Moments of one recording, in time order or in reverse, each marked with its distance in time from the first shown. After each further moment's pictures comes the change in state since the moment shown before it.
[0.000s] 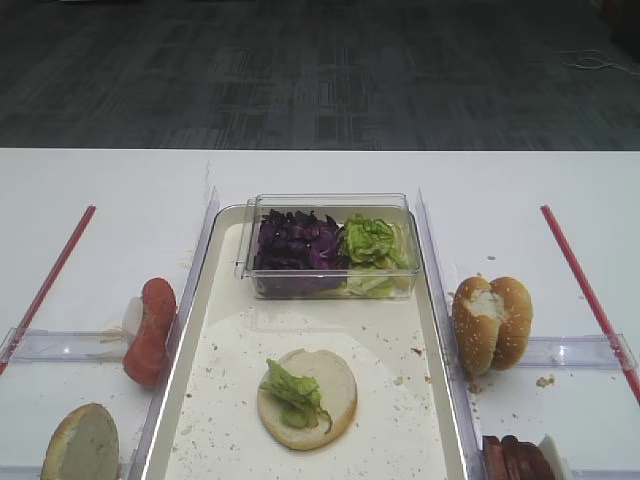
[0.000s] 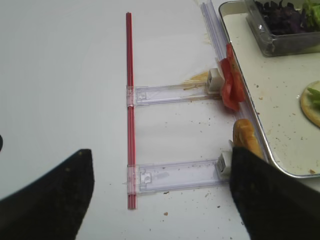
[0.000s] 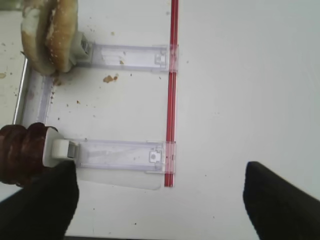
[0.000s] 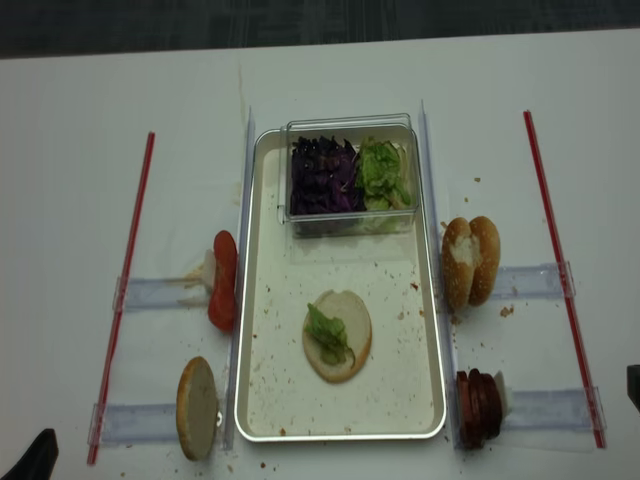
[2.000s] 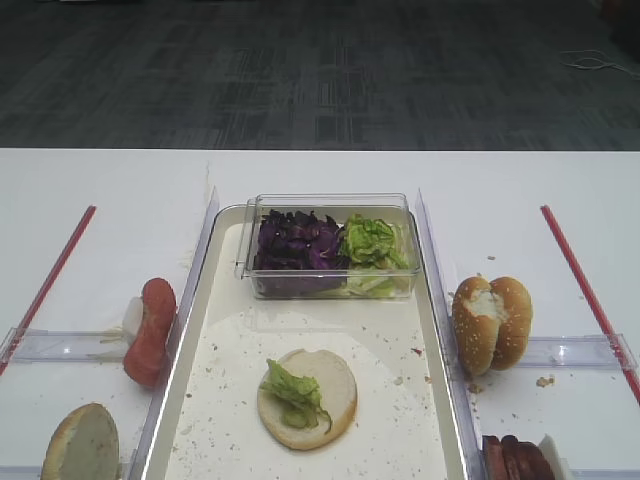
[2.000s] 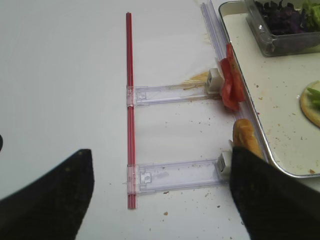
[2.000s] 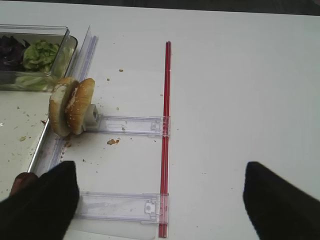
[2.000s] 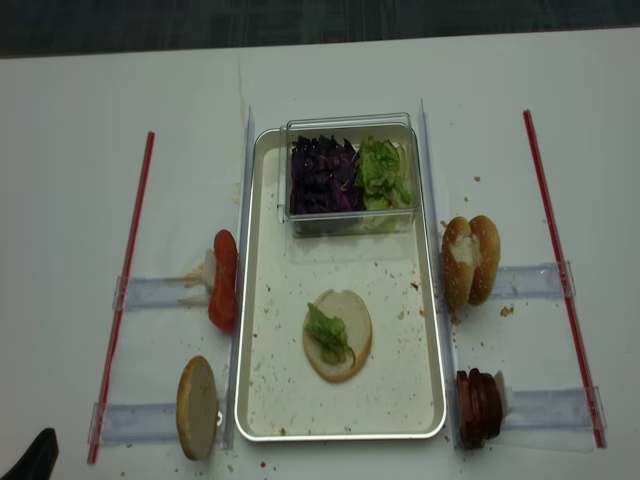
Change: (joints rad) left arm 0.000 -0.001 0.000 0.000 0.000 0.000; right arm 0.000 -0.350 0.004 -0.020 0.006 -0.001
